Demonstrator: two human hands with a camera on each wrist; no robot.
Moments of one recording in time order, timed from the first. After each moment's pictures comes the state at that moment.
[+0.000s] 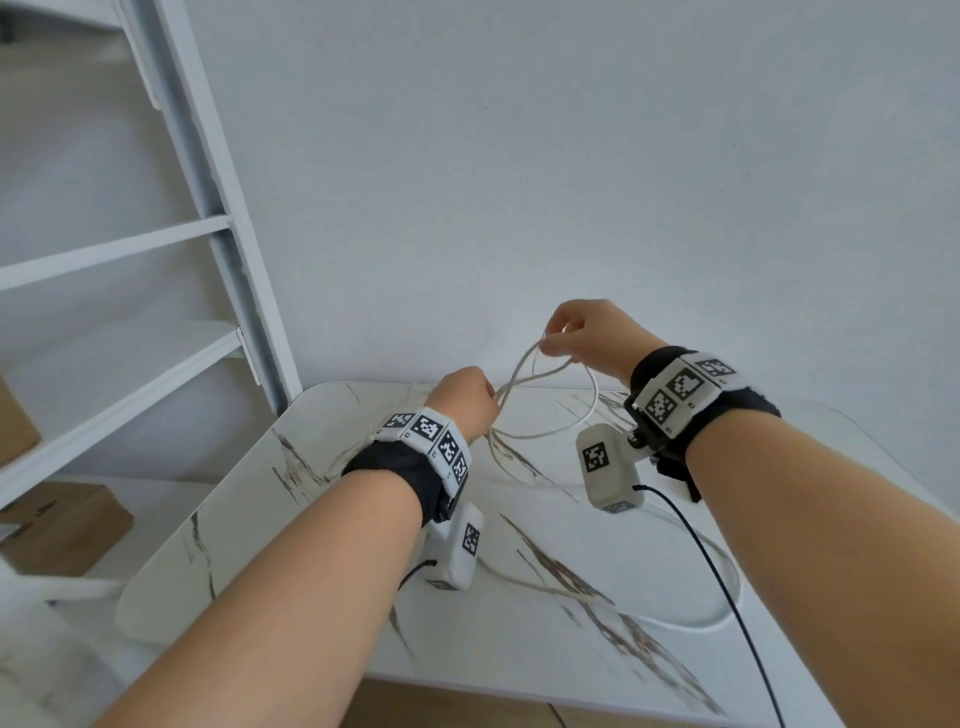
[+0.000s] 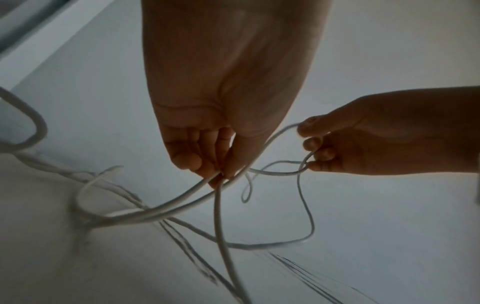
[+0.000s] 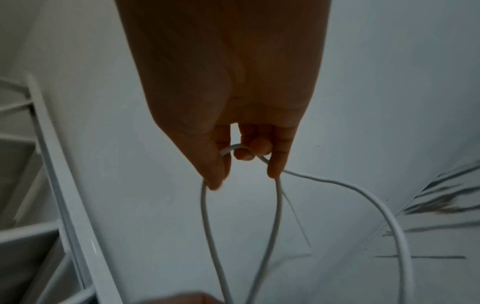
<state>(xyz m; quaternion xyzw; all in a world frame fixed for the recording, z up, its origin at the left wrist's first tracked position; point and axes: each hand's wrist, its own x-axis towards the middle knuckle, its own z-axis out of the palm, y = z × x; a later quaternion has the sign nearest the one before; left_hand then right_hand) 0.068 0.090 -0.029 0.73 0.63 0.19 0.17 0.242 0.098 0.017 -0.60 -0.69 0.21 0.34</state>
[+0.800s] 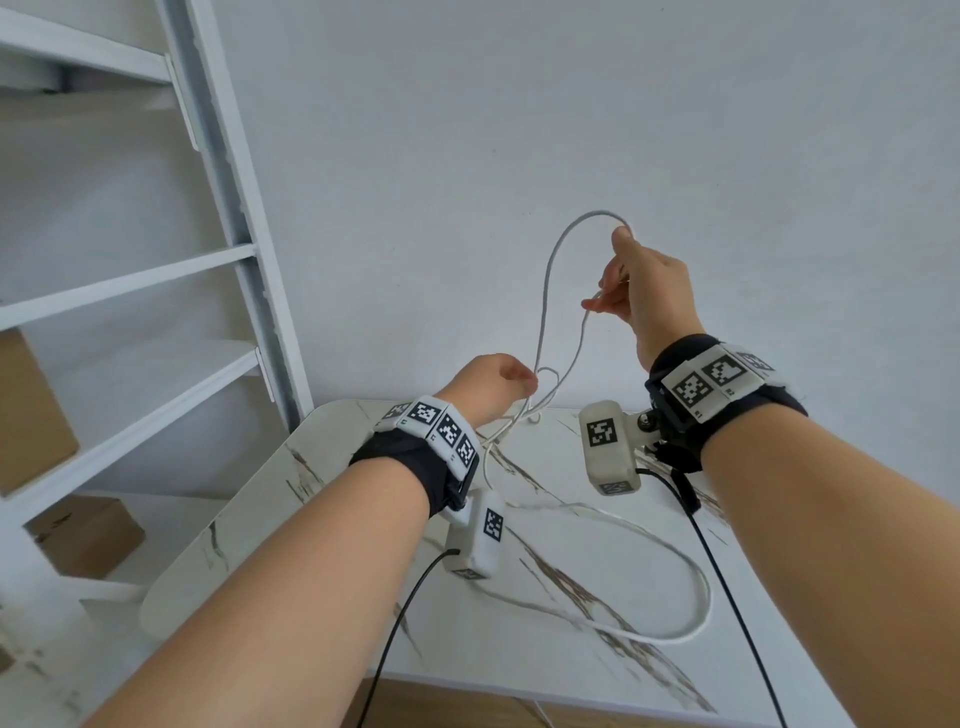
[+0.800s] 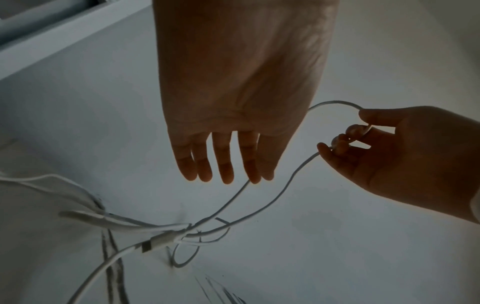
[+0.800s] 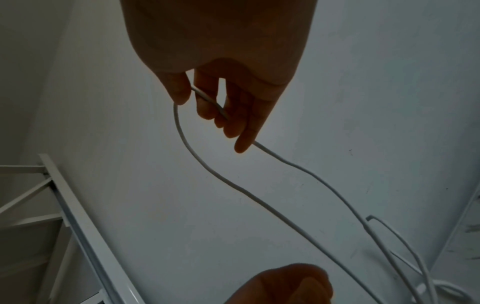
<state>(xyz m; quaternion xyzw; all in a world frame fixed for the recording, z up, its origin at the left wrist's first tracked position) 0.077 0.078 0.005 0.72 0.53 0.31 0.32 0.249 0.072 0.070 -0.43 -0.47 0.34 0.69</state>
